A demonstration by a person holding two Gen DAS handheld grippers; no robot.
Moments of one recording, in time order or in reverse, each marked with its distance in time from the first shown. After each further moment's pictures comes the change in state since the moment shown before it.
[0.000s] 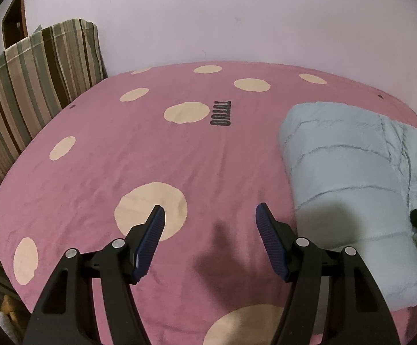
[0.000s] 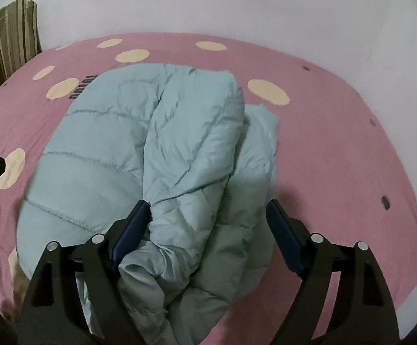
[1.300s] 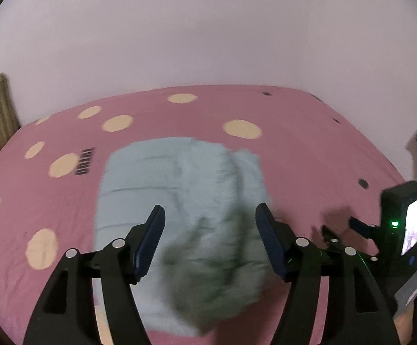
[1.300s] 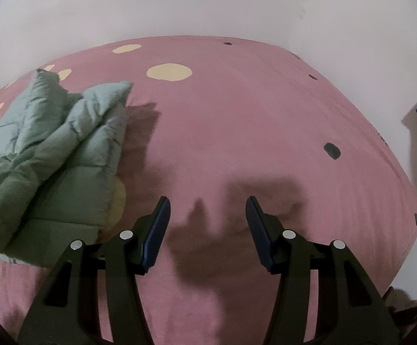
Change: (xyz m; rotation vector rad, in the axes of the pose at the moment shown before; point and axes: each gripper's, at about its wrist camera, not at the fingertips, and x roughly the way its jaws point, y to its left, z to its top) left arm -0.094 -0.163 0.023 0.196 -0.083 -0.361; right arm -0.003 -0.135 -0.060 0.214 -0.027 -0.141
